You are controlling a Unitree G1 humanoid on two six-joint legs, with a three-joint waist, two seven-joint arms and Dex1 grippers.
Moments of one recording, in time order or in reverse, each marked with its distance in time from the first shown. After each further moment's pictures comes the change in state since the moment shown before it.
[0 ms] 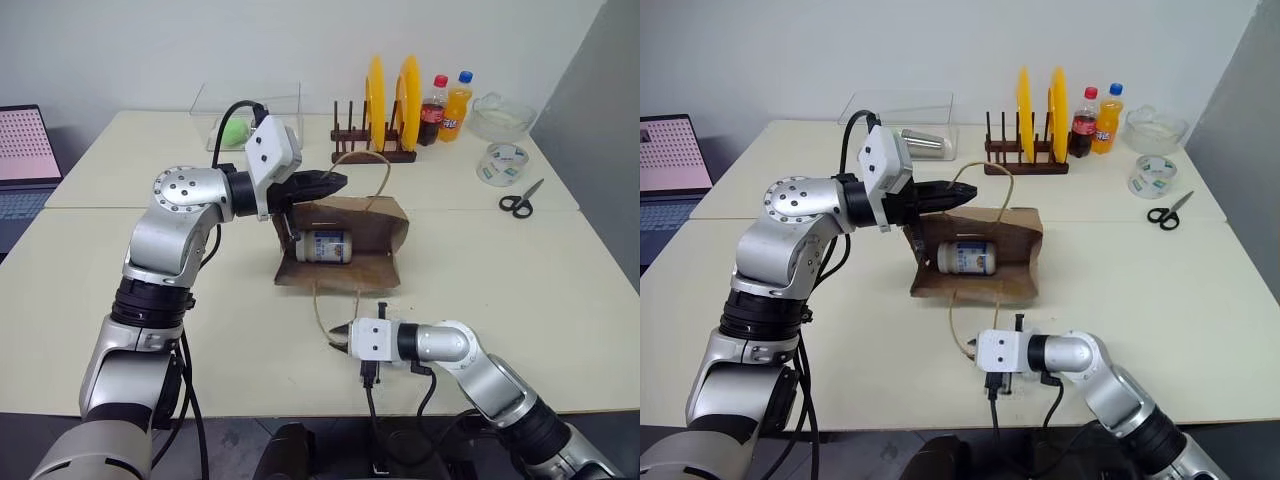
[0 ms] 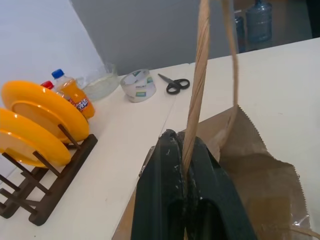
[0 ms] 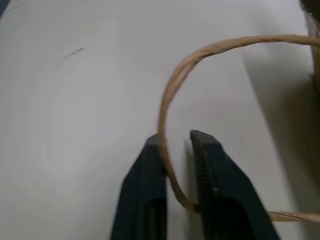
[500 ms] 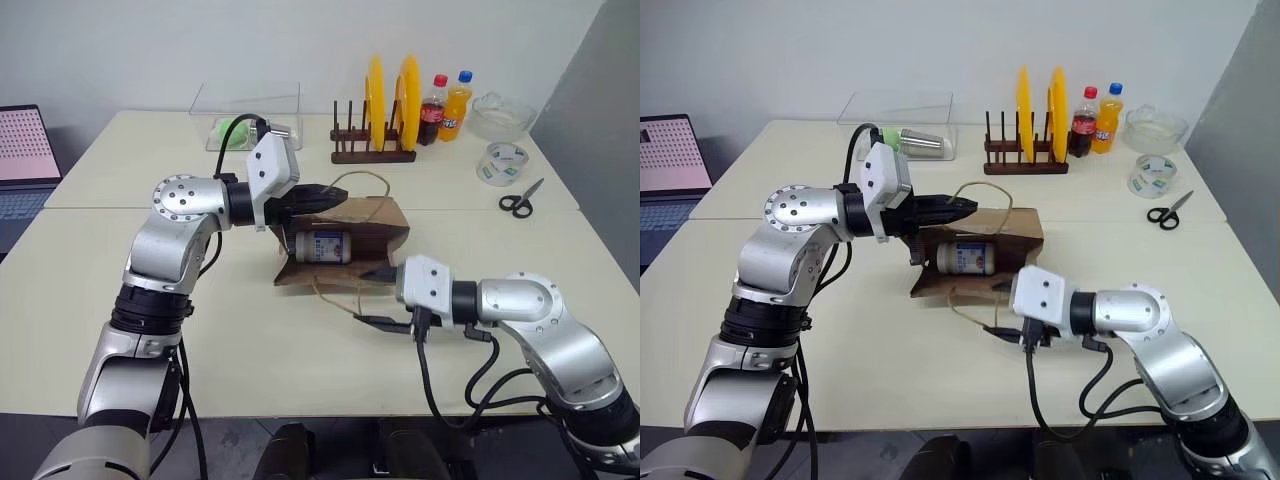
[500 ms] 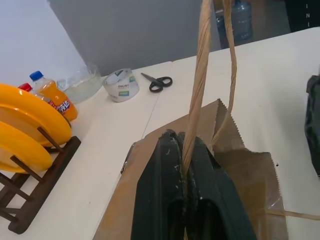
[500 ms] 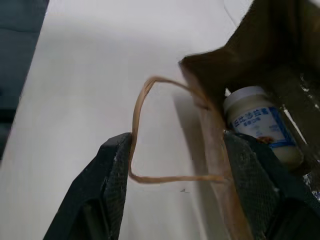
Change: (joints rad) left arm 0.029 -0.003 -0.001 0.005 0.003 -0.057 -0.053; right arm -0.145 -0.077 -0.297 -0.380 0.383 0.557 0.092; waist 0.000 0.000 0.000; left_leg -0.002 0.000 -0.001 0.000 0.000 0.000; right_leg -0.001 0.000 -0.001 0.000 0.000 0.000
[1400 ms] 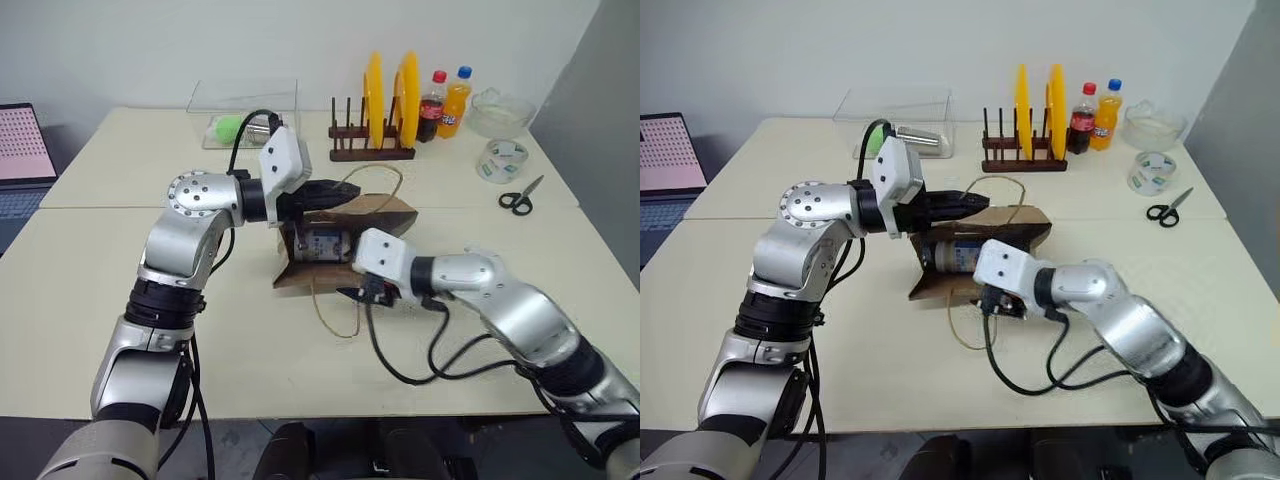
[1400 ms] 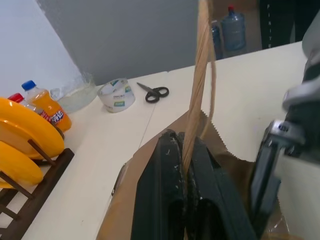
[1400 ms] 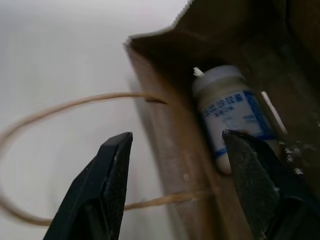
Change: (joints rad) left arm -0.050 -0.049 -0.017 0.019 -0.006 0.031 0.023; right arm -0.279 -0.026 0.314 0.220 -0.105 0.028 -0.232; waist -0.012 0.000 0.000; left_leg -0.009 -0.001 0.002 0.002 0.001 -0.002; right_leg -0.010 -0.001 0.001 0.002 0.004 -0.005
